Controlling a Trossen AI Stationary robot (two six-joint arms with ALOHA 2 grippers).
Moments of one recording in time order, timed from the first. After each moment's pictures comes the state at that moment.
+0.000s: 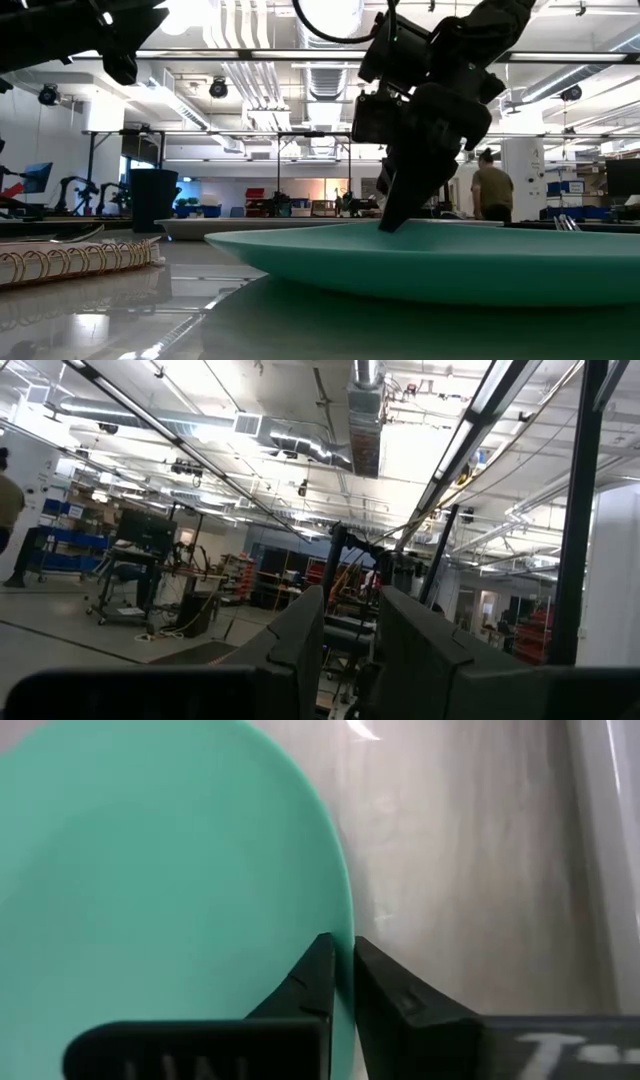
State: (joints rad) left arm -0.06 0.38 0.06 0.79 -0.29 -0.09; right arm 0.02 1.82 0.97 -0.17 -0.29 0.16
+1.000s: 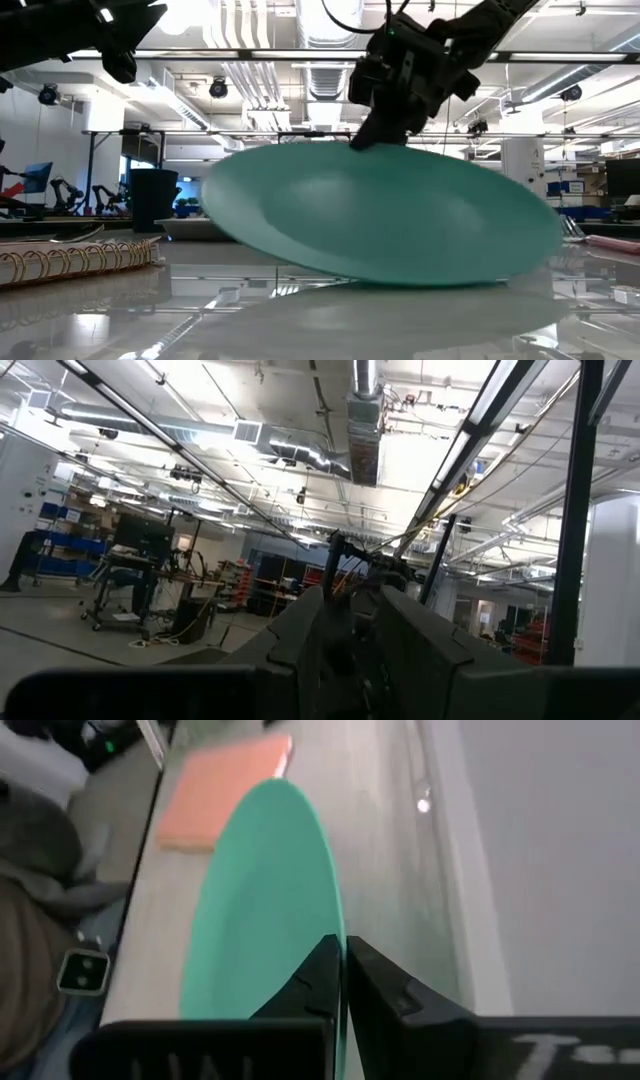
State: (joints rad) left arm -0.06 0.37 0.06 0.80 -0.29 -0.10; right arm -0.22 1.67 0.97 -0.05 -0.62 0.22
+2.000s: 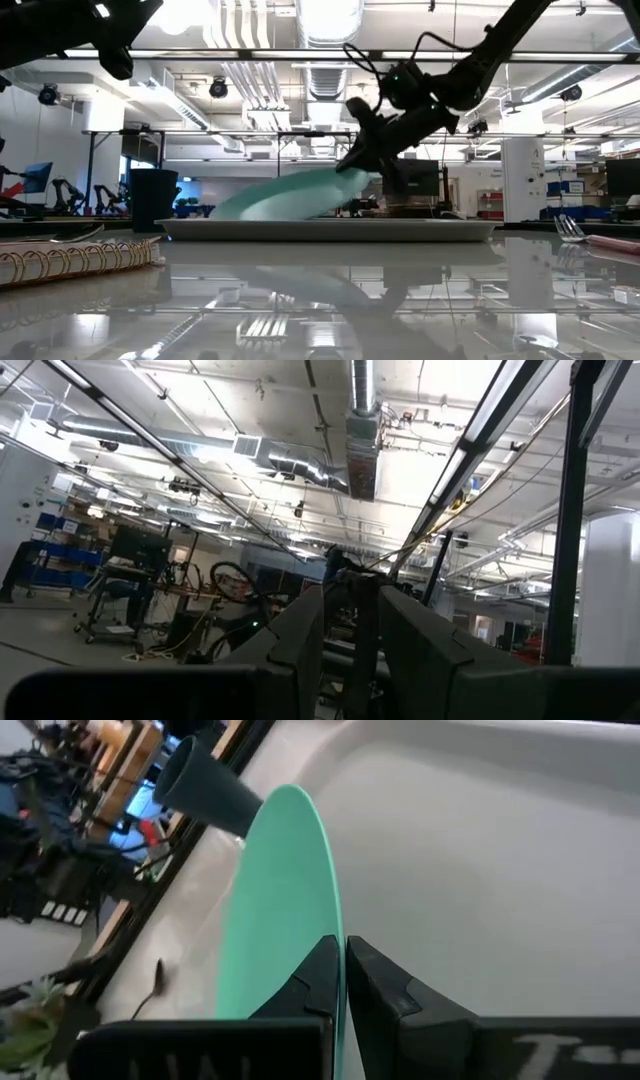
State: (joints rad) left arm -0.06 0.33 0.06 0.81 -0.29 -0.10; right arm -0.58 1.79 0.97 0.31 -0.39 0.64
